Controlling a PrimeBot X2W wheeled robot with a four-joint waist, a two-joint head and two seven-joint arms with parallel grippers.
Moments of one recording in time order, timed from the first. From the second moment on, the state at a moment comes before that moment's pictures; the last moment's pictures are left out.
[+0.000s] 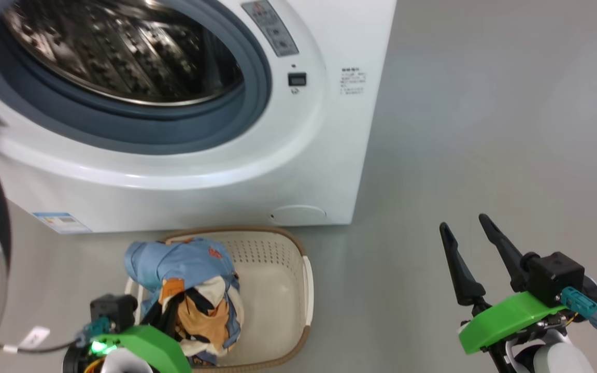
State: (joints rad) left arm -0.34 0.18 -0.47 0.68 -0.62 -0.04 -0.25; right arm -0.10 -0.05 0.01 0.01 0.15 0.13 -0.06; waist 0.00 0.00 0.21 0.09
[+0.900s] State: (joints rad) left arm -0.02 0.17 -0.32 0.23 -0.51 0.06 -0.25; right arm 0.00 -0.05 0.02 0.02 0.18 0.13 -0.06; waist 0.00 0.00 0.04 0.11
